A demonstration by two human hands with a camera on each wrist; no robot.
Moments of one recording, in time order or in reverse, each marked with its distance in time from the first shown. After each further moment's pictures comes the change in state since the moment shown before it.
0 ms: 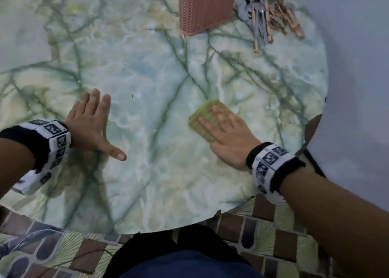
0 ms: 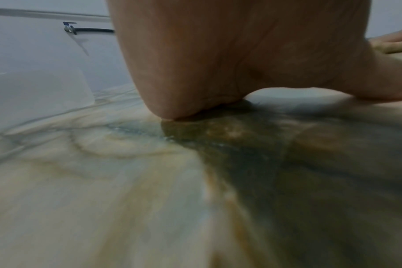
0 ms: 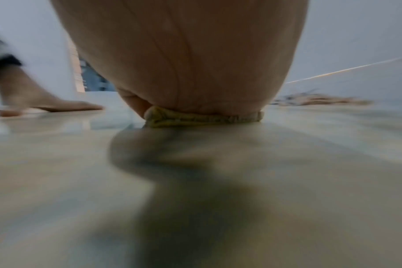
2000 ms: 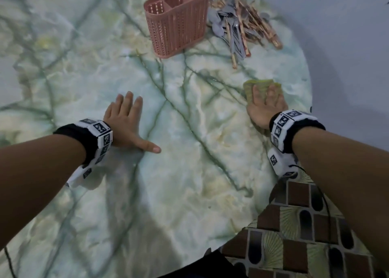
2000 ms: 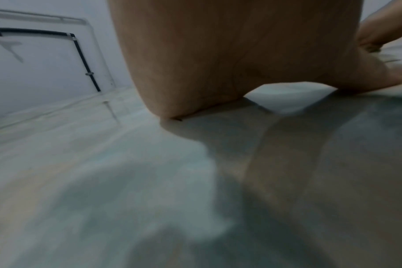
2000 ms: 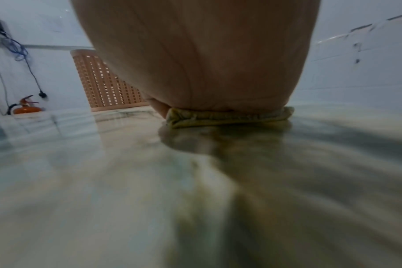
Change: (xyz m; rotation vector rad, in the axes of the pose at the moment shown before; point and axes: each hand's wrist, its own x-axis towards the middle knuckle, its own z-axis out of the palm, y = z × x) left_hand 0.092 0.112 -0.041 0.045 0.138 0.175; right_hand 0.040 0.149 -0.056 0.440 -0.014 0.714
